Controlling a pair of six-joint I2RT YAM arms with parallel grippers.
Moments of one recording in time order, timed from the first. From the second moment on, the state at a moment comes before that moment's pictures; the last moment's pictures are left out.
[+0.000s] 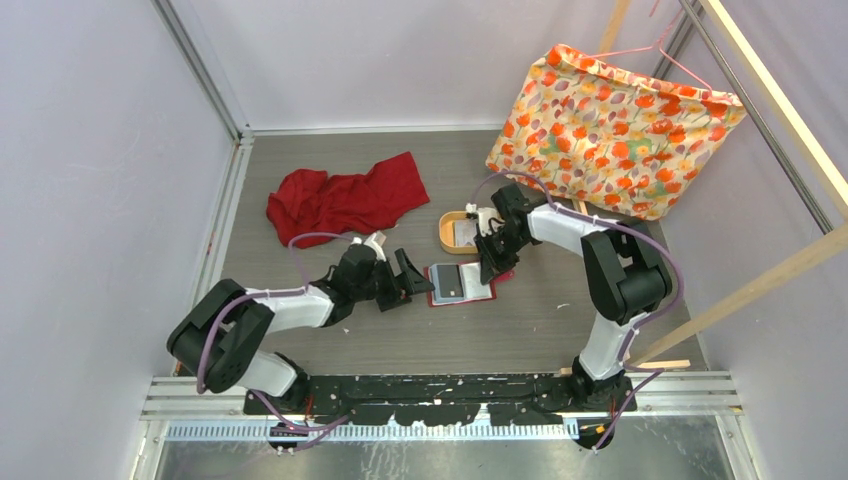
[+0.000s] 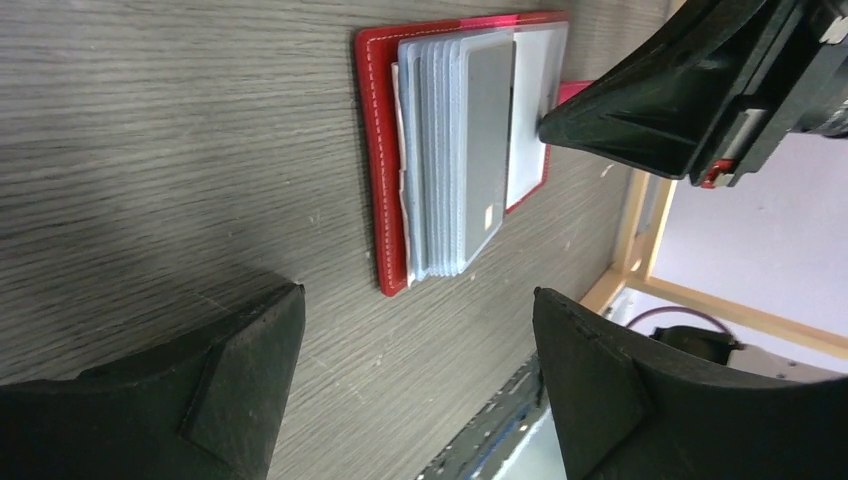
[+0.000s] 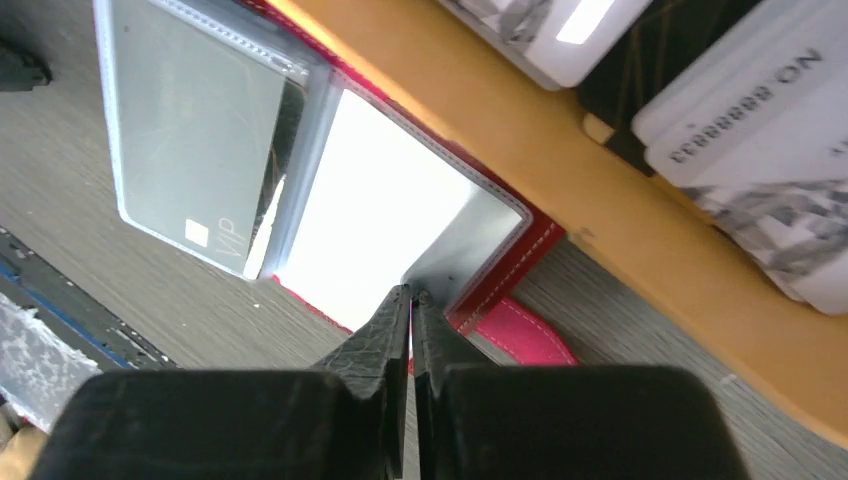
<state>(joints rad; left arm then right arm) -0.63 1.41 0.44 0.37 0.30 -1.03 0.40 1.79 1.09 -0.62 -0.43 -0.08</state>
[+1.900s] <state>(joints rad) -0.98 1.71 1.27 -0.53 0.04 -0.76 0.15 1.62 1.16 -0.80 -0.65 -0.18</state>
